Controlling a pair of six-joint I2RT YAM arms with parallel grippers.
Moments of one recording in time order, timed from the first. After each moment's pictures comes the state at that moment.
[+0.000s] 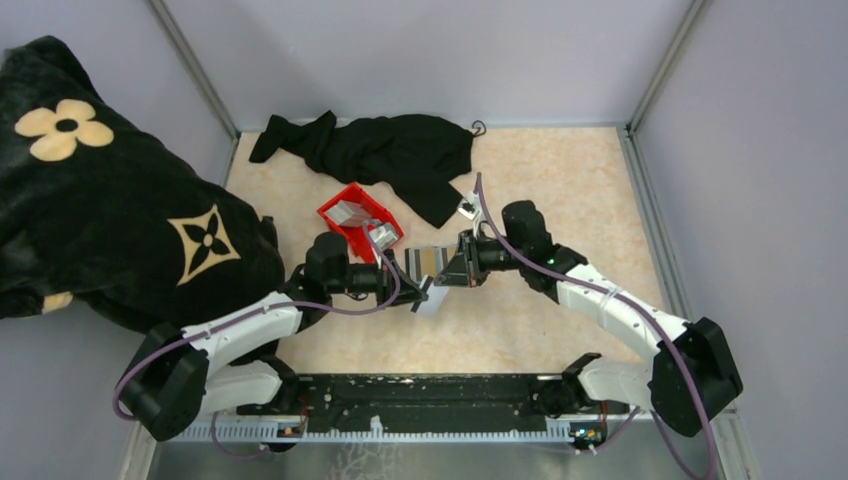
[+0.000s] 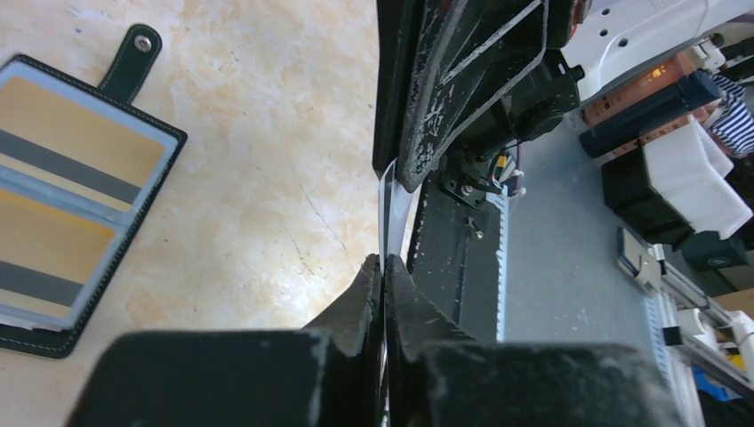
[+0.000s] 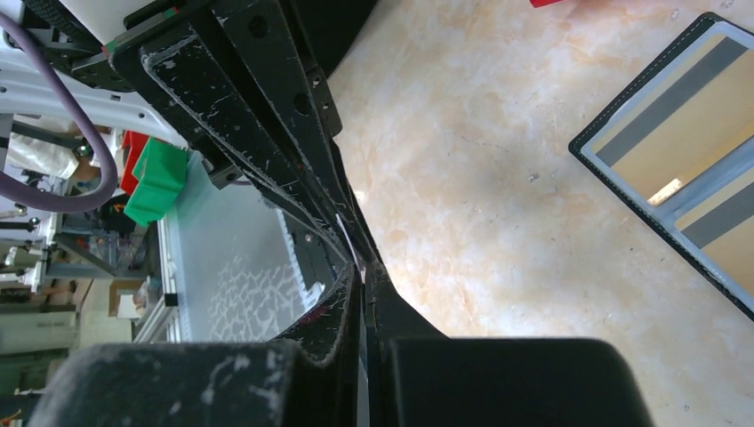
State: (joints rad) left arm -0.66 1.16 0.48 0.44 0.78 -0.42; right arm 0.59 1.16 0.75 -0.07 -0.77 0.47
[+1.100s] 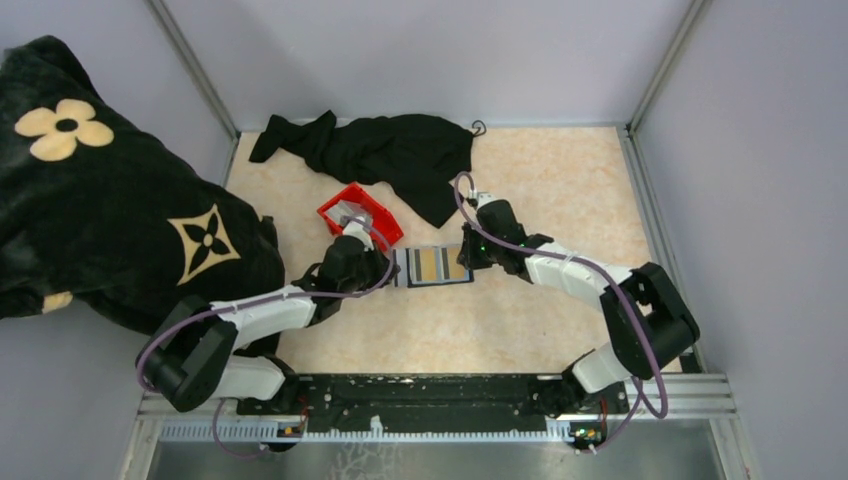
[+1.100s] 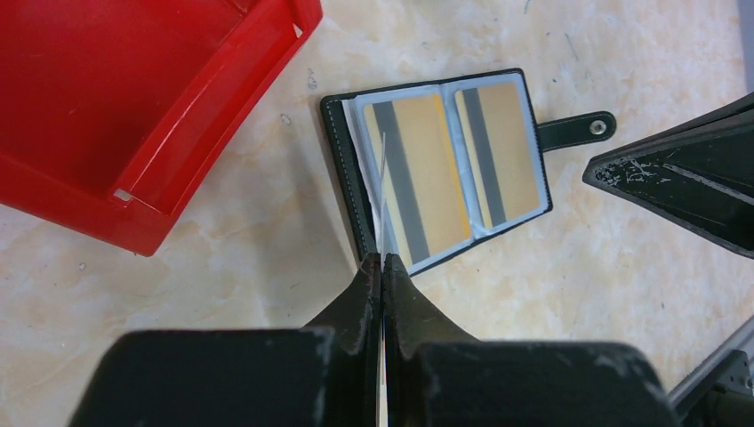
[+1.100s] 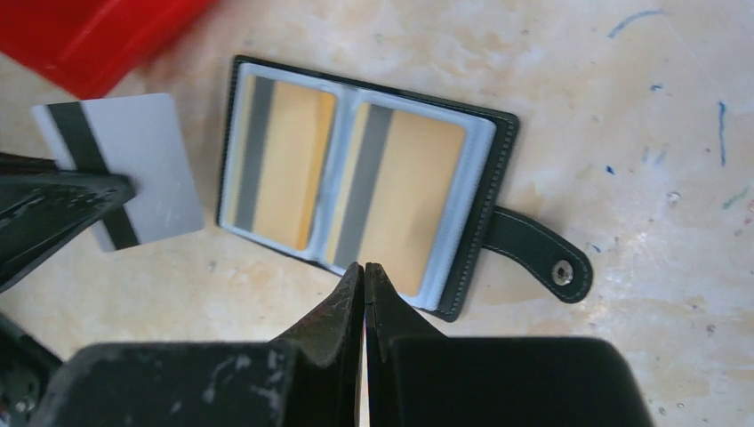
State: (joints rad) left arm -0.66 1.31 0.47 0.34 -0.05 -0.66; right arm 0.59 1.45 0.81 -0.09 -0.15 0.42
